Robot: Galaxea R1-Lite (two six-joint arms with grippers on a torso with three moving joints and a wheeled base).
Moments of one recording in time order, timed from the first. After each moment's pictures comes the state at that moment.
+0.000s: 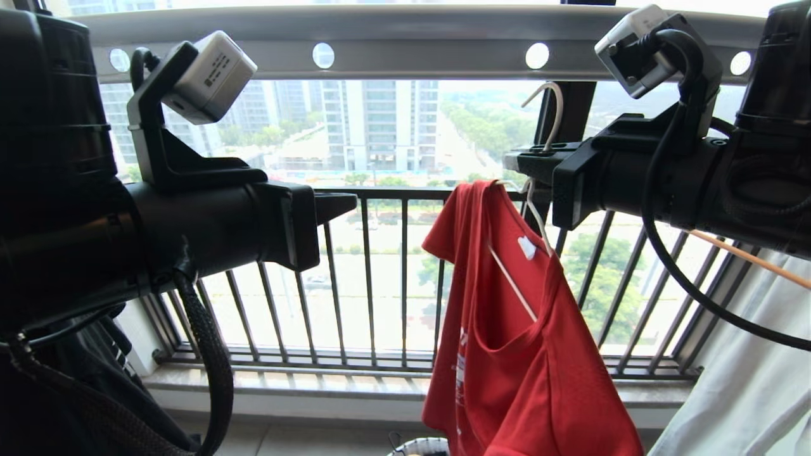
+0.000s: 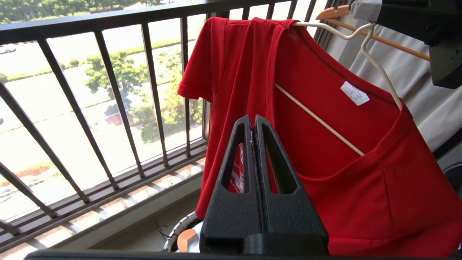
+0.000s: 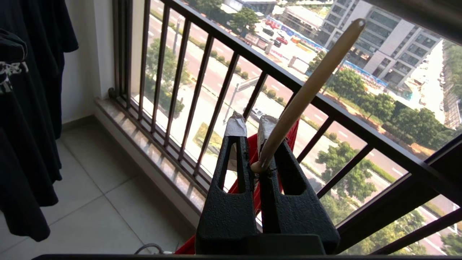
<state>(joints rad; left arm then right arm) -0.69 1.35 -1.05 -0.21 -0.01 -0.14 0.58 1.51 -1.20 -0.28 0.03 -0.26</state>
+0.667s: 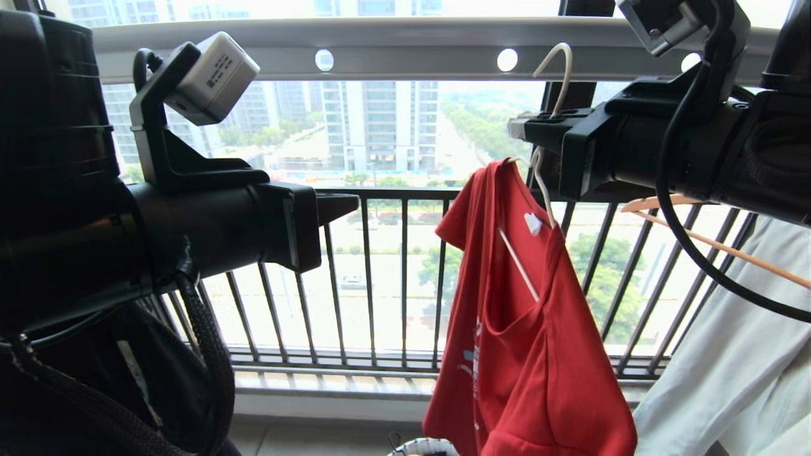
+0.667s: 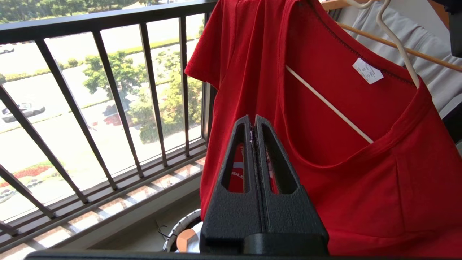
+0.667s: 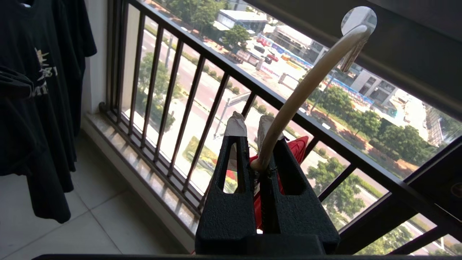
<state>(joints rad) -0.69 1.35 -1.05 -0.21 -0.02 -0.14 0.58 1.52 -1.28 -0.28 0.03 -0.30</state>
